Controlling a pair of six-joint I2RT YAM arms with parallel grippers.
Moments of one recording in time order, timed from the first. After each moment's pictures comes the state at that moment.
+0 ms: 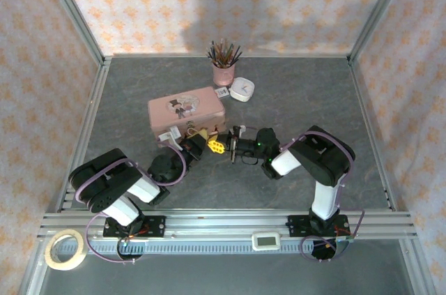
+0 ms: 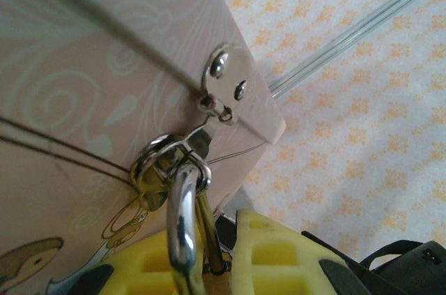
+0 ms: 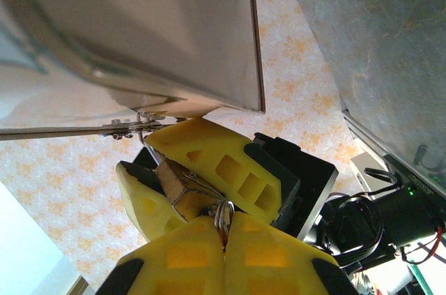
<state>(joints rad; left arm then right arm) -0.72 1.57 0.13 1.54 -0.18 -0.92 0.71 1.84 0.53 1.36 -0.70 2.09</state>
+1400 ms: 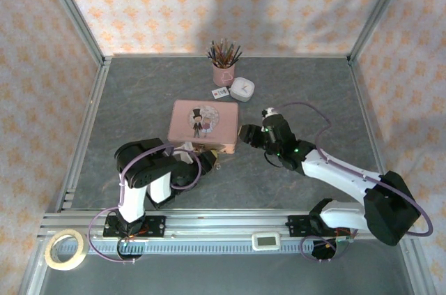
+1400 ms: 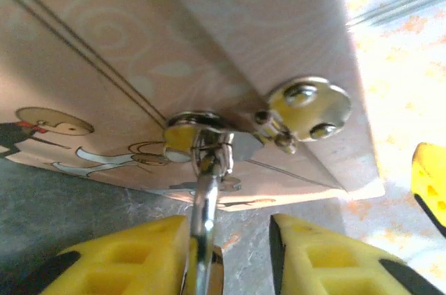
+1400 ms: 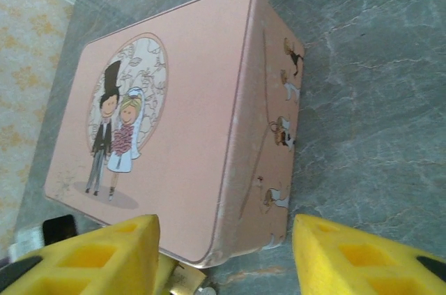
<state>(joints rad) -0.81 1.94 0.13 1.54 -0.18 -1.18 0.67 1.21 0.64 -0.04 -0.01 0.80</state>
